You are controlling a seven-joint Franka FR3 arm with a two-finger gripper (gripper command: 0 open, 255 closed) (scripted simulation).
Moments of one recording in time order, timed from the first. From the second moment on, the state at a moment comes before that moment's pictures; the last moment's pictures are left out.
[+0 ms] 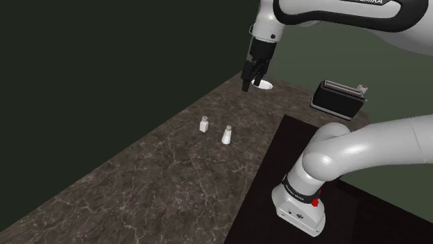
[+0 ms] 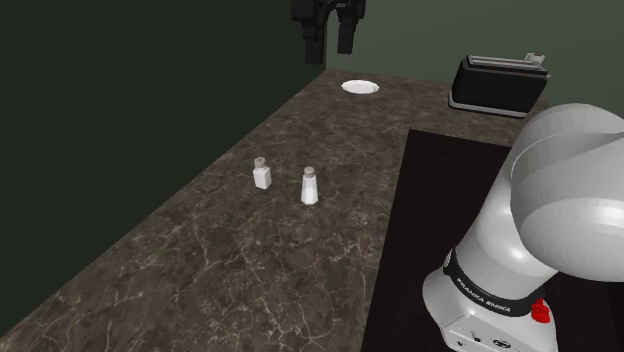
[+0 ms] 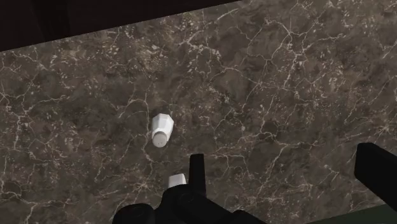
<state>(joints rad) 0.00 -0.76 0.01 -2.37 0.09 1.59 -0.06</state>
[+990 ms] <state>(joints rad) -0.02 -0.31 0.02 -2.33 0.04 1.93 -0.06</state>
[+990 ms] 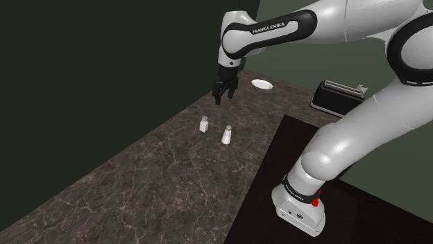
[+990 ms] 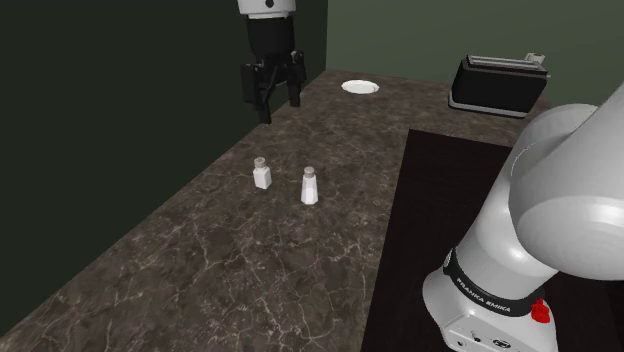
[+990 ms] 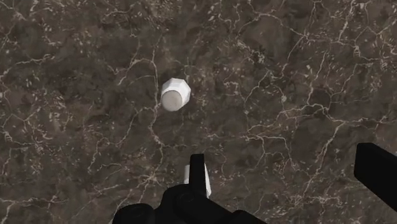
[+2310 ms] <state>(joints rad) -0.04 0.44 -0.01 -1.90 -0.05 2.15 -0.01</state>
